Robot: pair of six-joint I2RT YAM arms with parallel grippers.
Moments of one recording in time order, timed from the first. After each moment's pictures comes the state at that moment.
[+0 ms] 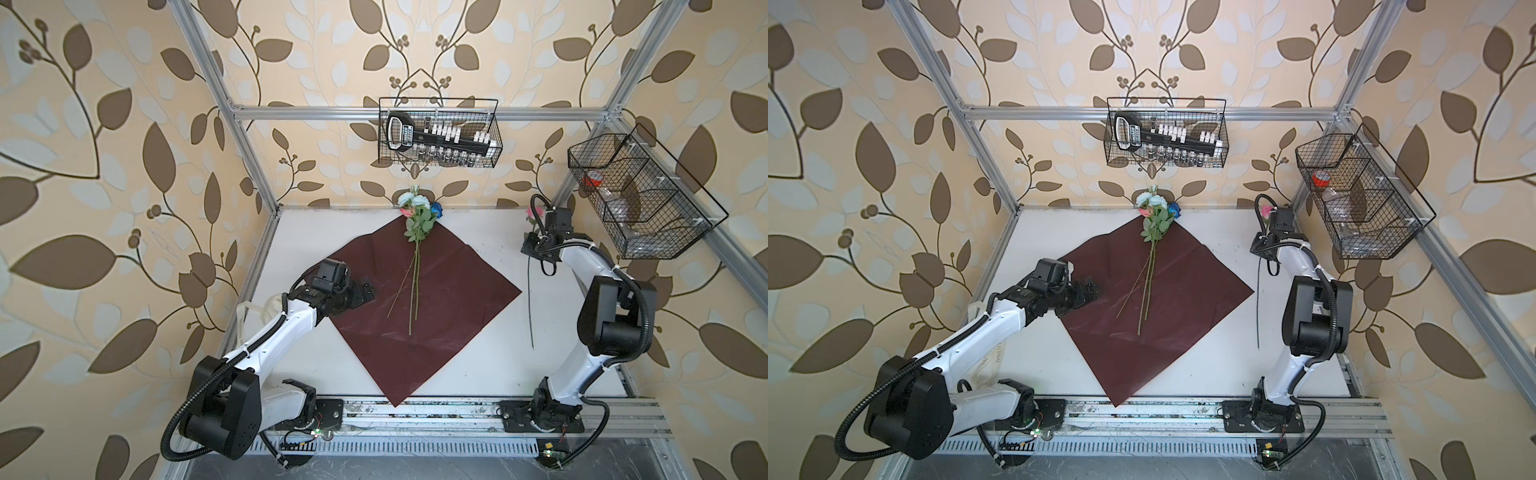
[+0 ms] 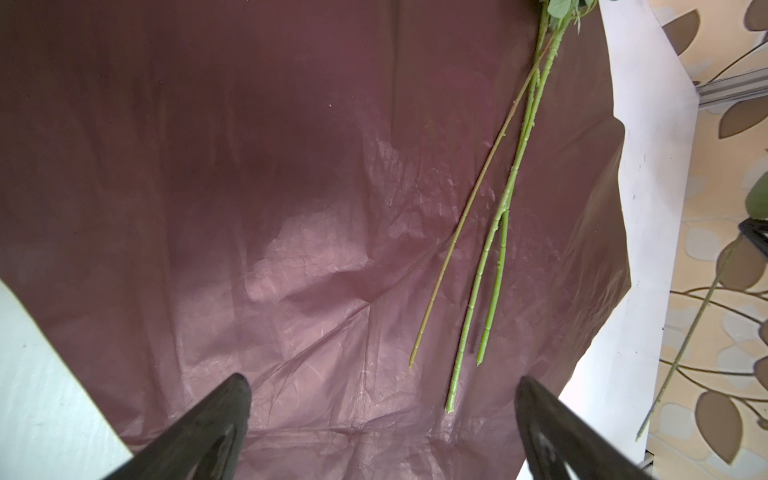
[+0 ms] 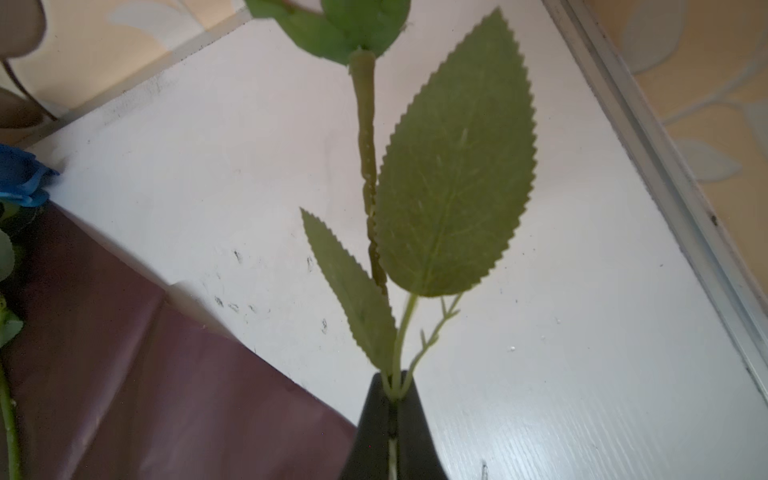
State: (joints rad) left arm -0.29 1.21 0.75 -0.46 0.22 -0.72; right arm -0.19 1.78 1.32 -0.50 0.03 0.28
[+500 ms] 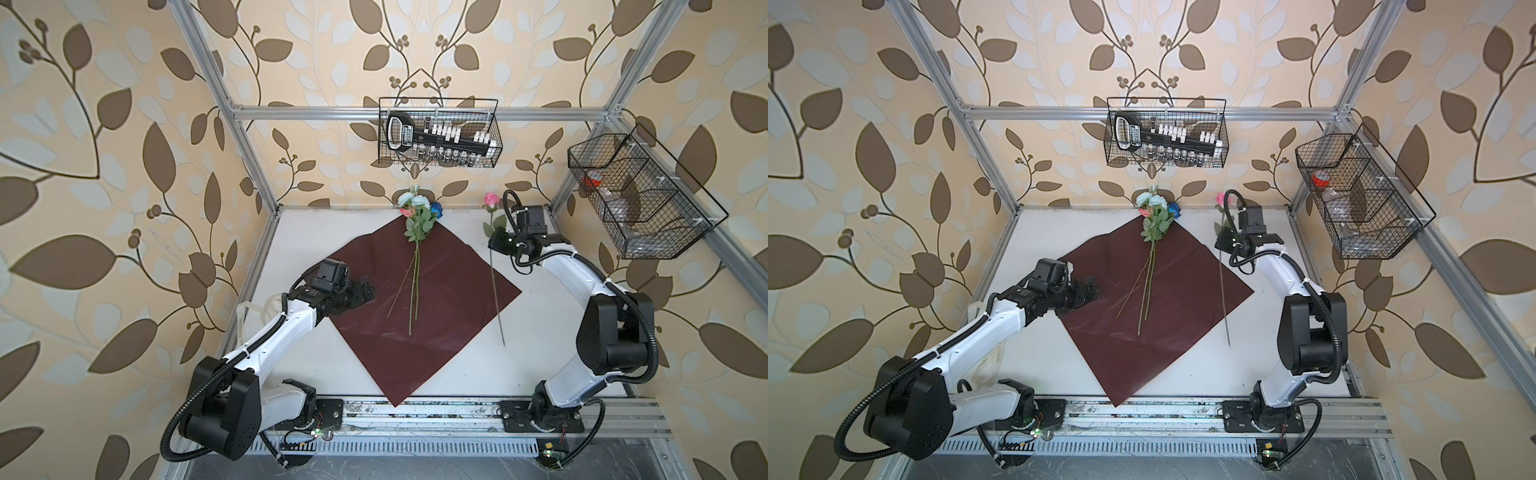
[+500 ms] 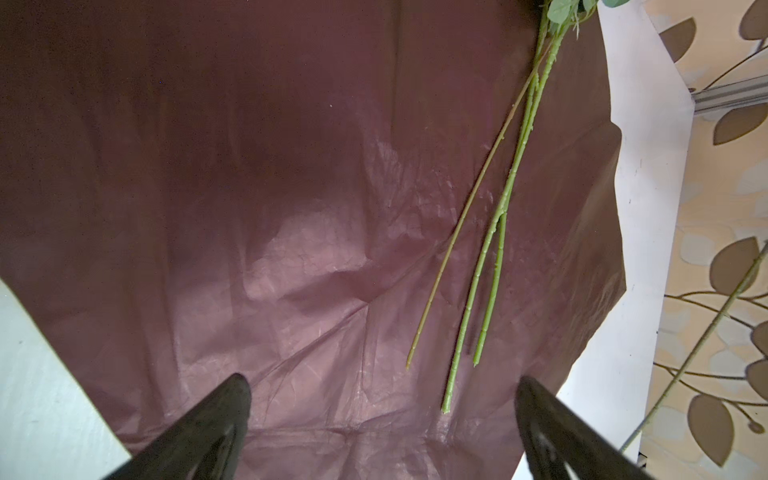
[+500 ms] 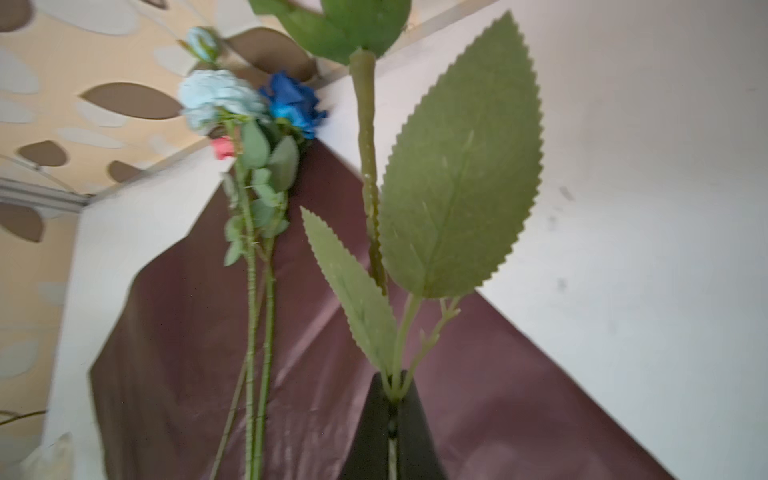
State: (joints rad) left arm -0.29 1.21 0.75 -0.45 0.22 -0.74; right arm 0.10 1.66 1.28 -0.39 -0.18 0.46
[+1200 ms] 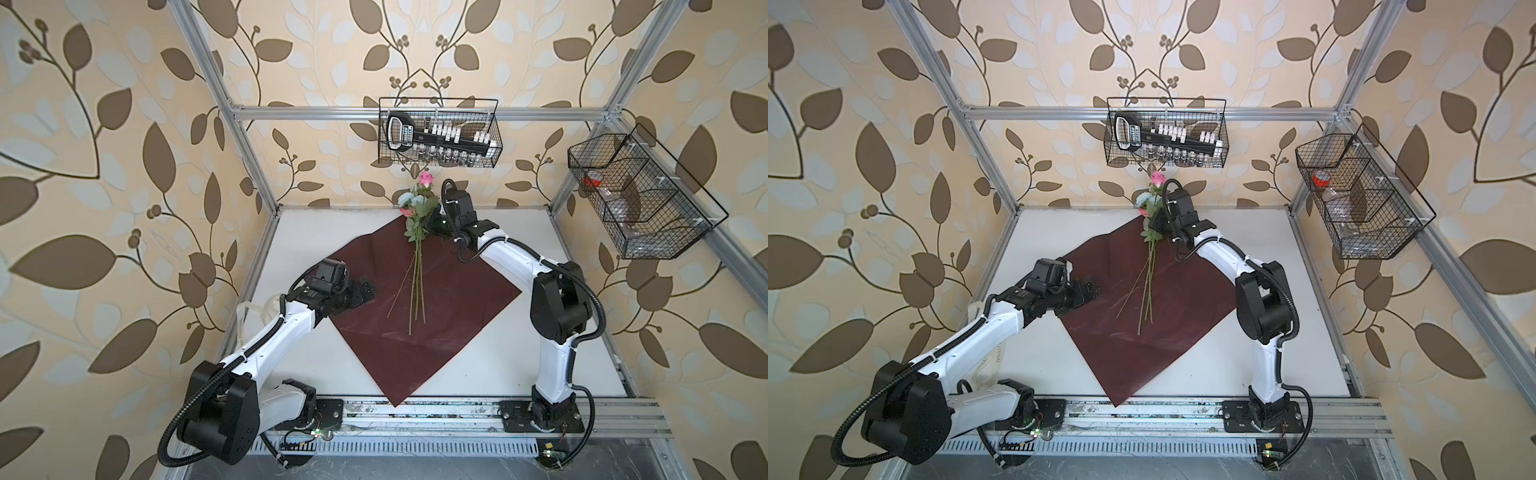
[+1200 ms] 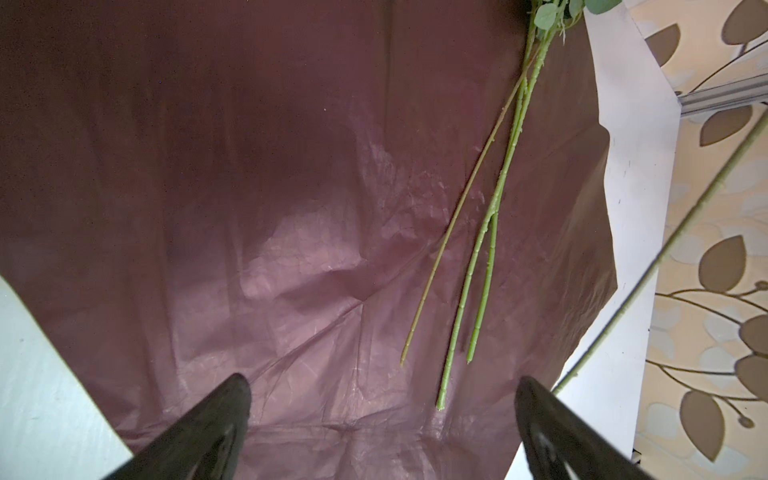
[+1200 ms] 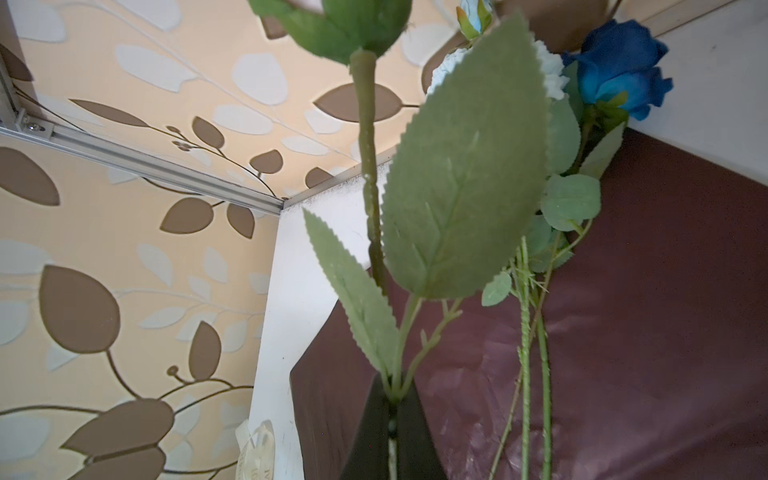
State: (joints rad) left arm -0.29 1.18 0.75 -0.46 0.23 -0.74; right arm 0.43 2.03 1.70 -0.20 -0.13 0.82
